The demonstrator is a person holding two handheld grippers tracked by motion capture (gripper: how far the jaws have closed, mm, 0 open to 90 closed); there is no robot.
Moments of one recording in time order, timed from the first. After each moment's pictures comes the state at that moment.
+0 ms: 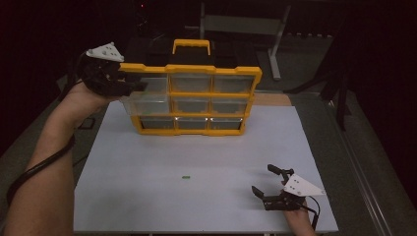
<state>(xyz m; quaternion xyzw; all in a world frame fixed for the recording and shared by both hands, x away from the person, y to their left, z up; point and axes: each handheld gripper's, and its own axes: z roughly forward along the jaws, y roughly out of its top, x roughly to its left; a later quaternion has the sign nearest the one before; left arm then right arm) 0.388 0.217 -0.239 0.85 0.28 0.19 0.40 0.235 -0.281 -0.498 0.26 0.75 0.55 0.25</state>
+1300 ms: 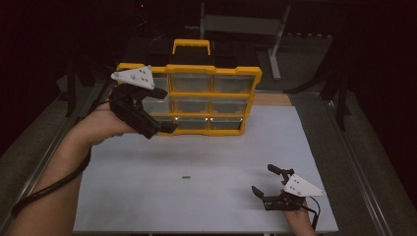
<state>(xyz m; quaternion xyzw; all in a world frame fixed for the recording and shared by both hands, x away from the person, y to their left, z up) 0.328 0.146 -0.235 0.89 0.15 0.09 0.43 0.234 -0.281 -0.497 0.25 0.75 0.55 0.25</state>
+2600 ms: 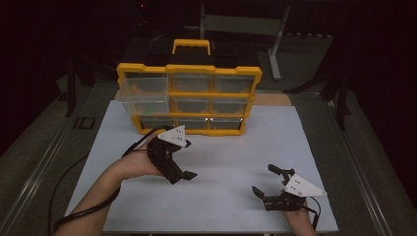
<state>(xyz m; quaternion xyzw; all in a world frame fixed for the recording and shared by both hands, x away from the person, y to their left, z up) 0.313 0.099 -0.372 0.92 0.10 0.01 0.38 0.234 -0.282 -0.496 0.25 0.75 0.55 0.25</state>
